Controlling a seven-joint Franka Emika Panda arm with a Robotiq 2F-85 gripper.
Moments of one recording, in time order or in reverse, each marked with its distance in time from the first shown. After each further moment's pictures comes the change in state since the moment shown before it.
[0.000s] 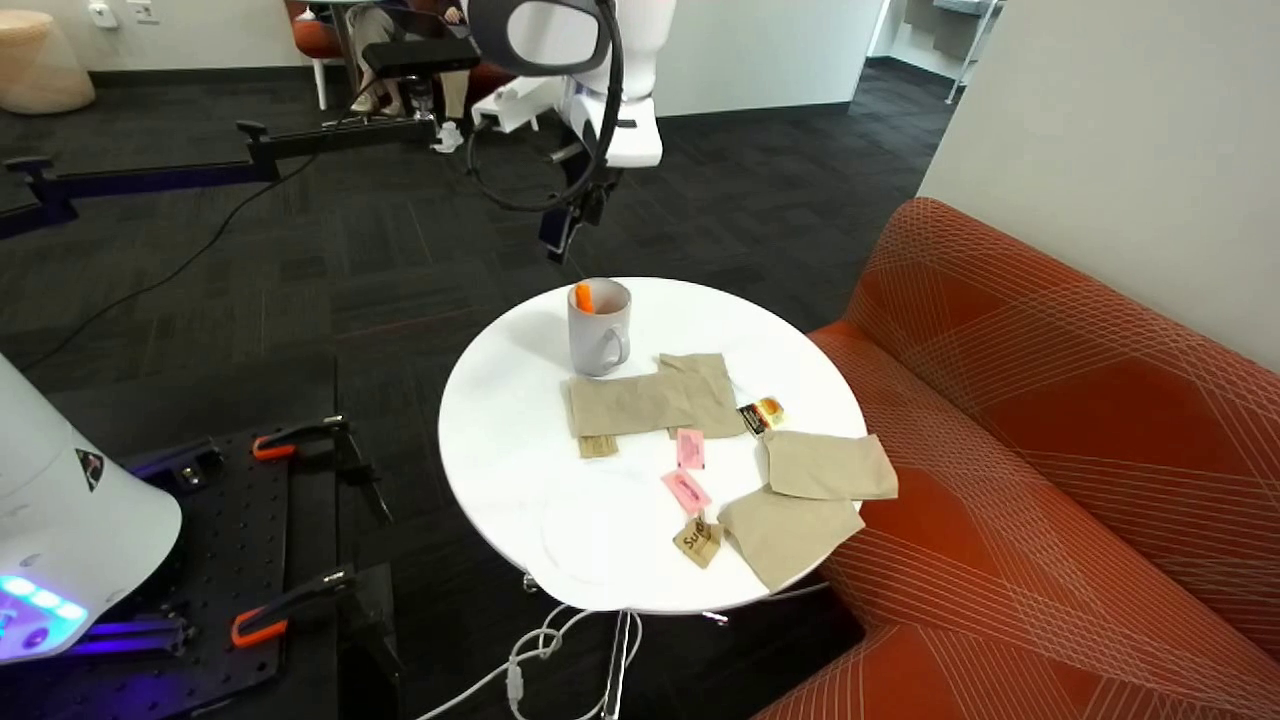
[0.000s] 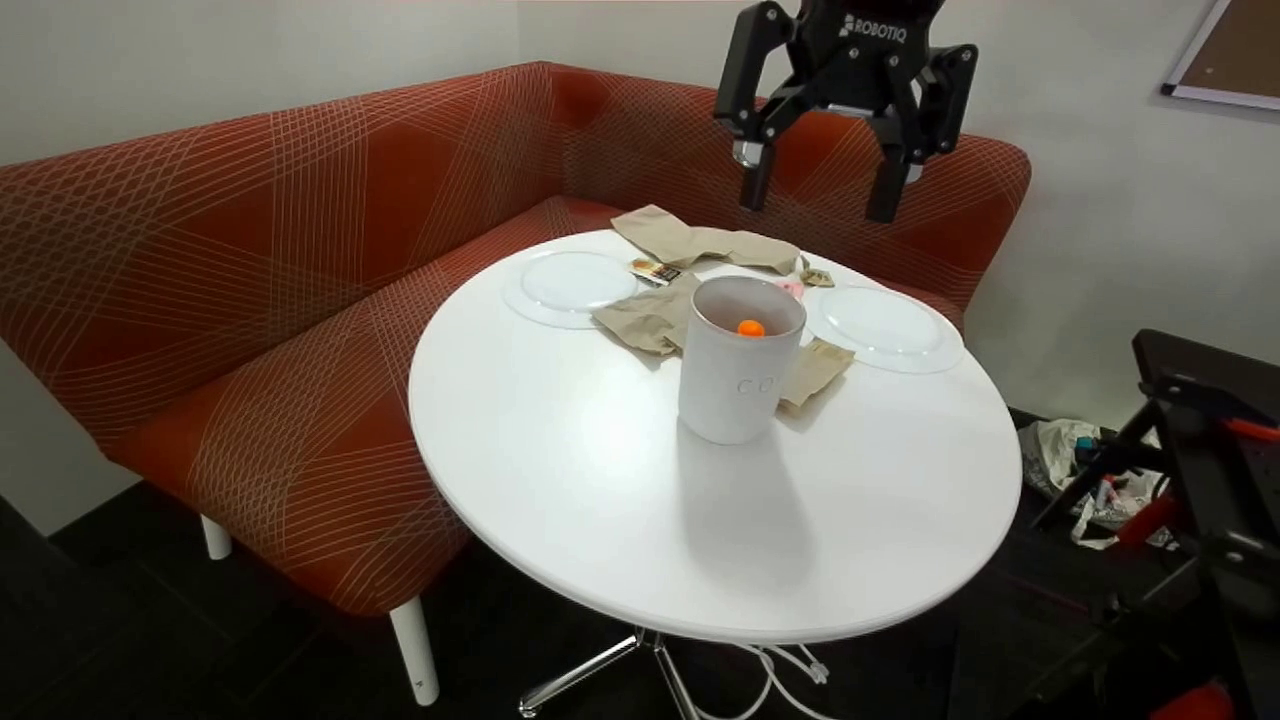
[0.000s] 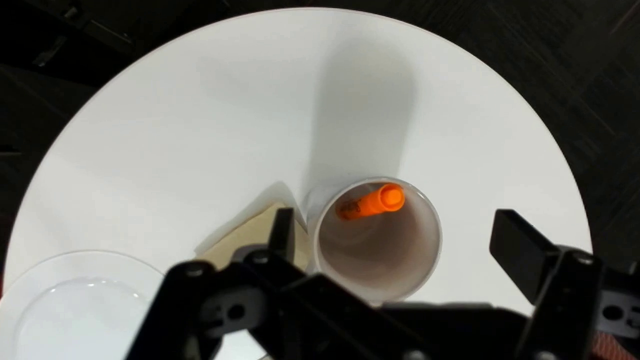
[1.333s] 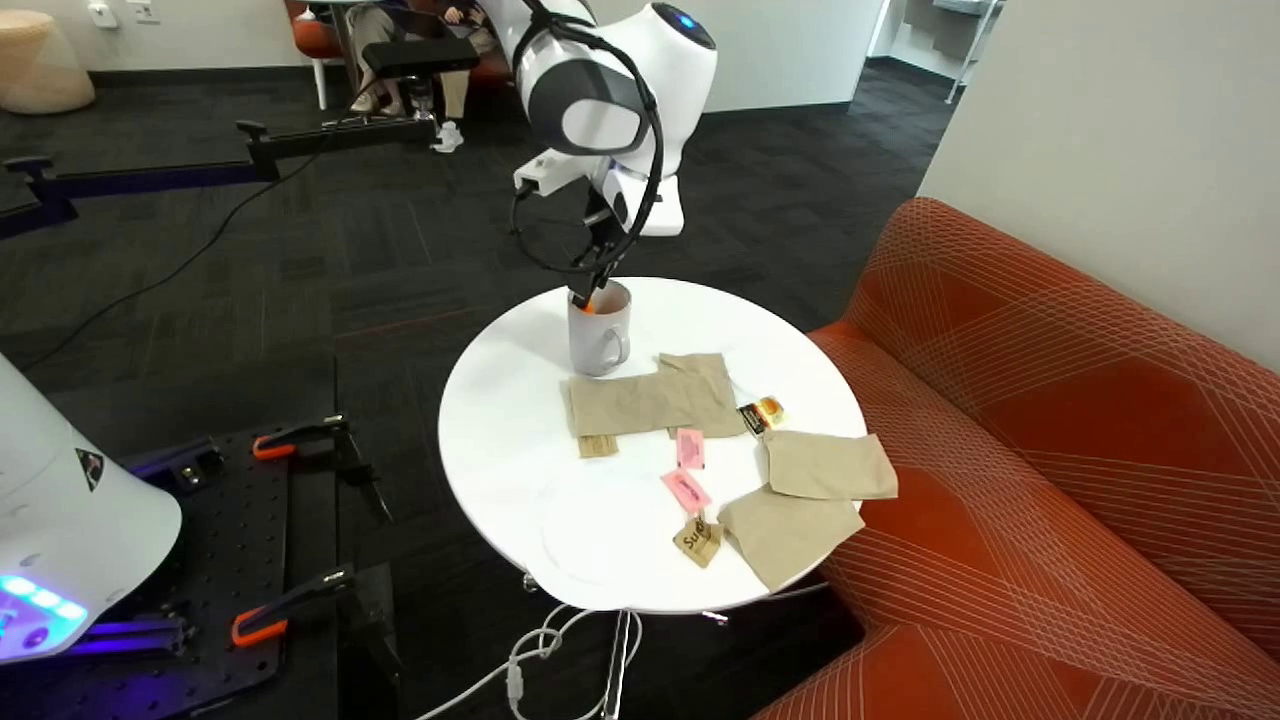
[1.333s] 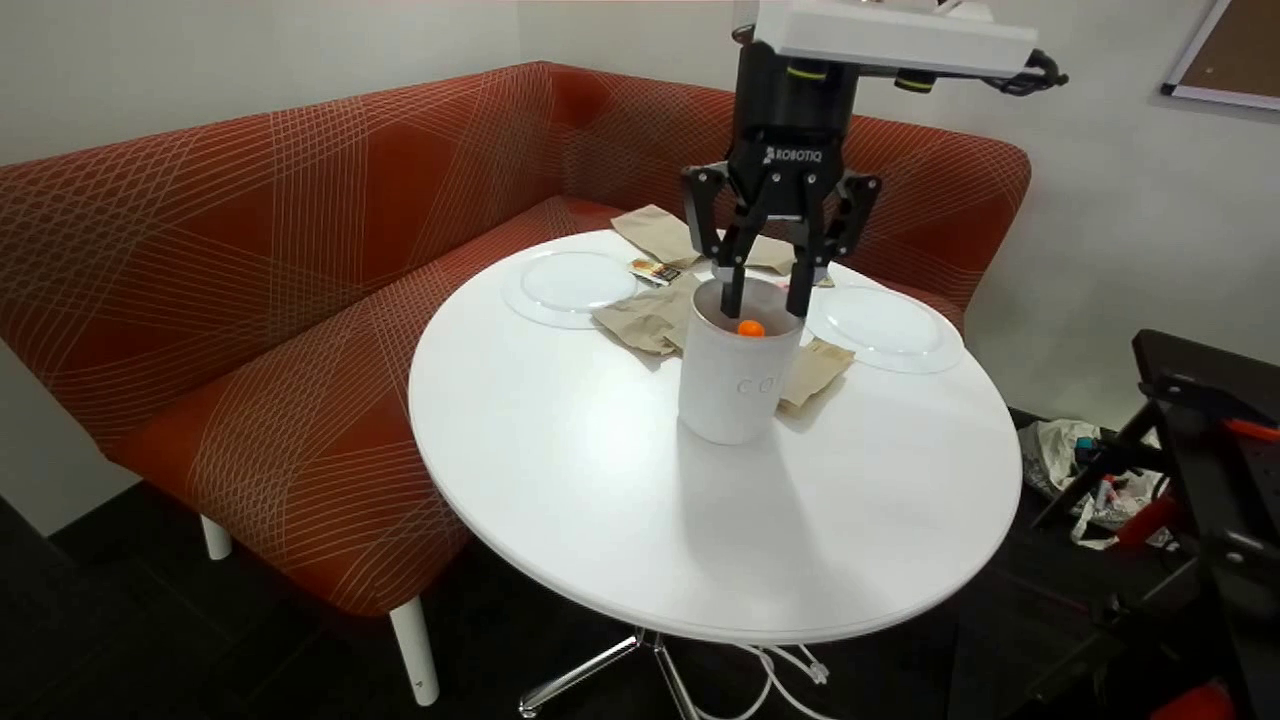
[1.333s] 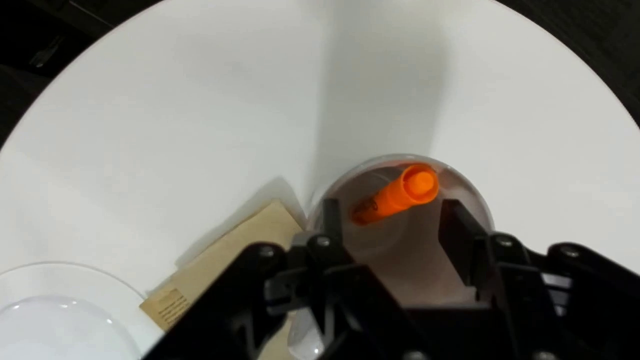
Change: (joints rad) arm 0.021 0.221 -0.039 0.124 -0.009 0.010 0.000
